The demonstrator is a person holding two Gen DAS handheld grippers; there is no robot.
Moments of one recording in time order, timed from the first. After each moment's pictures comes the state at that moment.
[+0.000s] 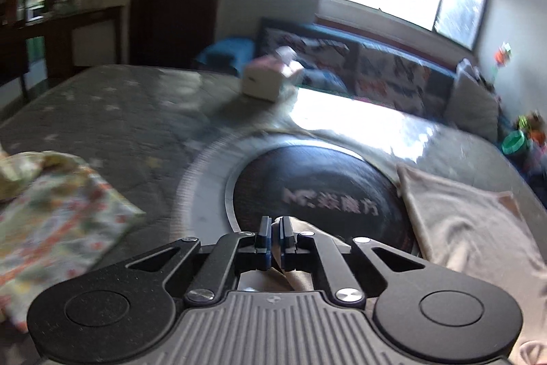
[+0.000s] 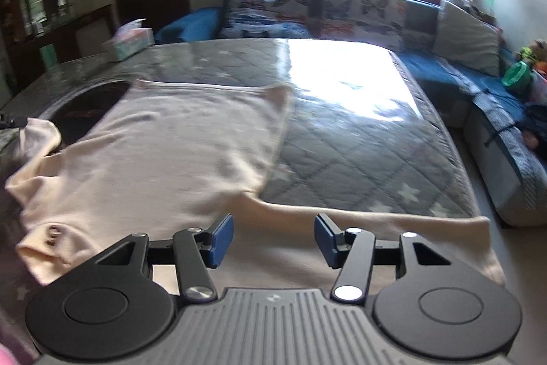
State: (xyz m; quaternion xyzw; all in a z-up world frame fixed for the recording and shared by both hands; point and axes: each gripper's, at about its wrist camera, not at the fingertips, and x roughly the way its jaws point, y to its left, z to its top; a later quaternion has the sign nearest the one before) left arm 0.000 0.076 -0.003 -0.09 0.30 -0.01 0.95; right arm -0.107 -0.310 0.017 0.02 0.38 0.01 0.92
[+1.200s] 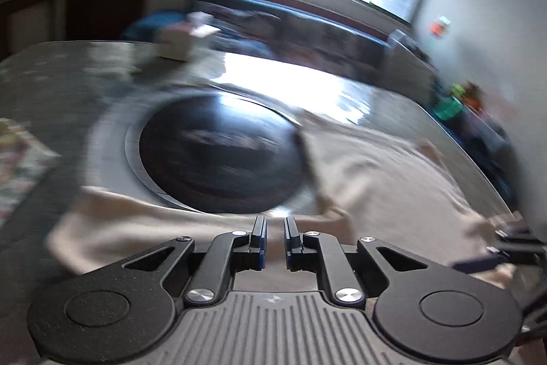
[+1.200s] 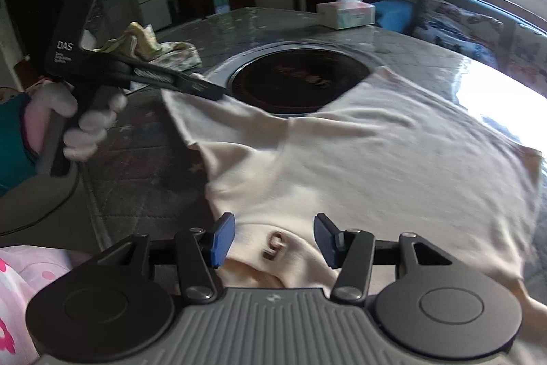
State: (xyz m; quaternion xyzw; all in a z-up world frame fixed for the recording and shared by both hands) left arm -0.040 0.010 -0.016 -0.08 0.35 -0.16 0.92; right arm -0.086 -0.161 0.015 -0.07 0.40 0.31 0.86
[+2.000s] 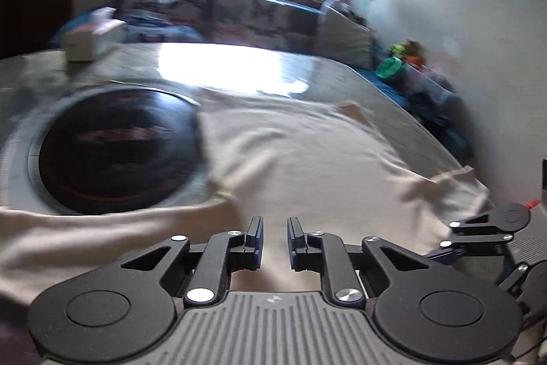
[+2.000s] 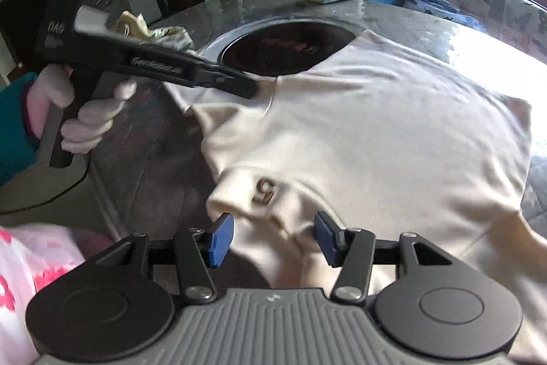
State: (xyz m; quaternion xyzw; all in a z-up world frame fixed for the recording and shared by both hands) left arm -0.040 -0.054 -0.015 -0.03 0.37 -0.27 0.89; right arm -0.114 -0.188 0.005 -0.05 0.43 0.29 0.86
